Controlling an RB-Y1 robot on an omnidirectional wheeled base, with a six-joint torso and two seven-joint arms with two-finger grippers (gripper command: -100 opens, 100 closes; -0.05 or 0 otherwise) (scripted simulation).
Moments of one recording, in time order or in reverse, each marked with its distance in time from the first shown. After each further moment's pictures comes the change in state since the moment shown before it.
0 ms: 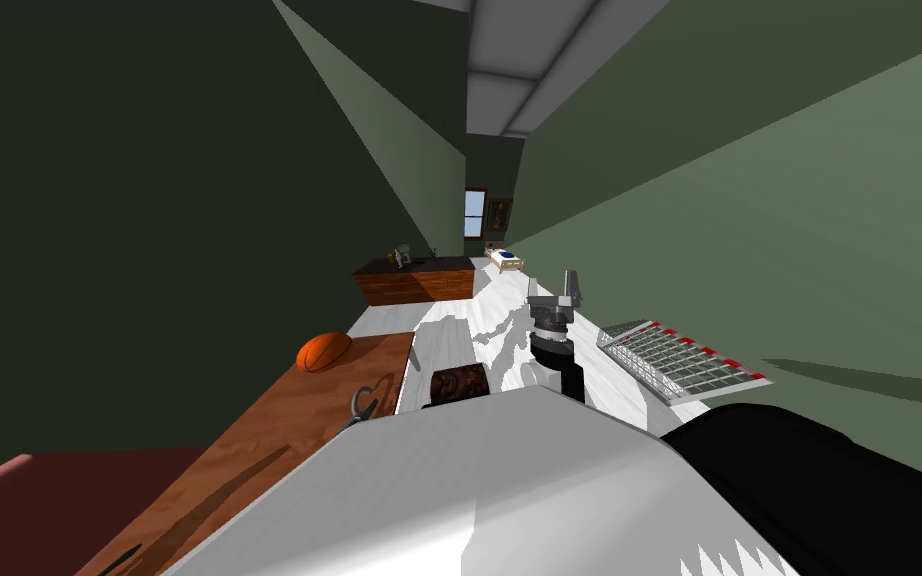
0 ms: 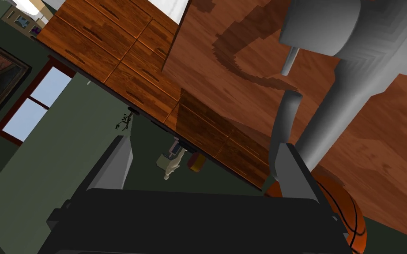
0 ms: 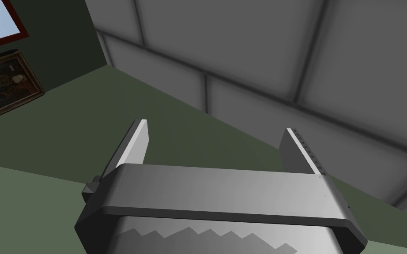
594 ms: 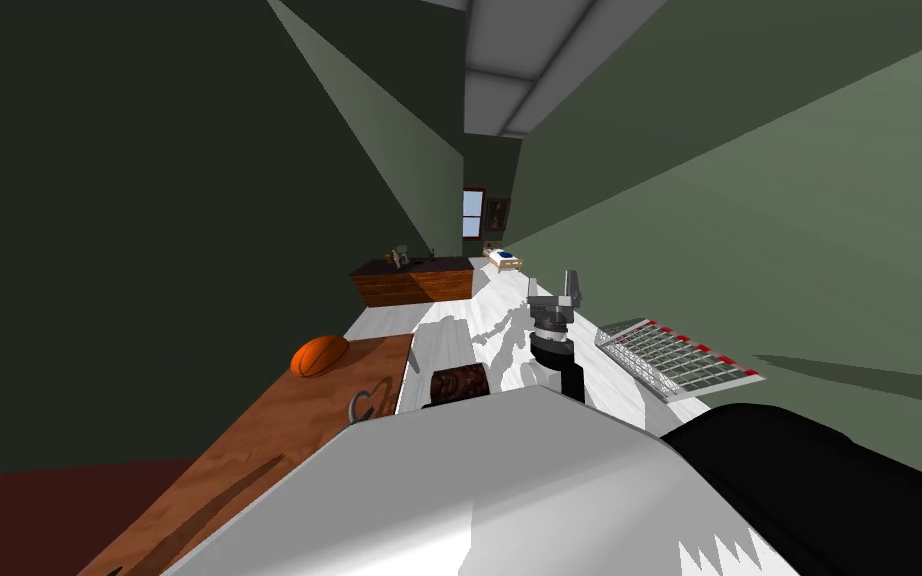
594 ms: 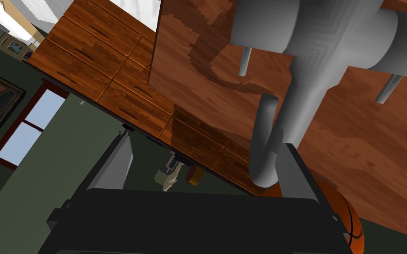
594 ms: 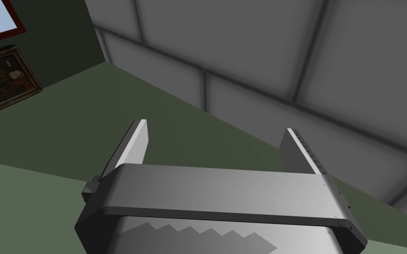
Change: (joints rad) left arm -0.025 0.015 -0.010 0.102 -0.024 -0.018 -0.017; right arm 0.000 0.000 0.000 0.000 0.000 0.000 0.000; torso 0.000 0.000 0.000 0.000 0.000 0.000
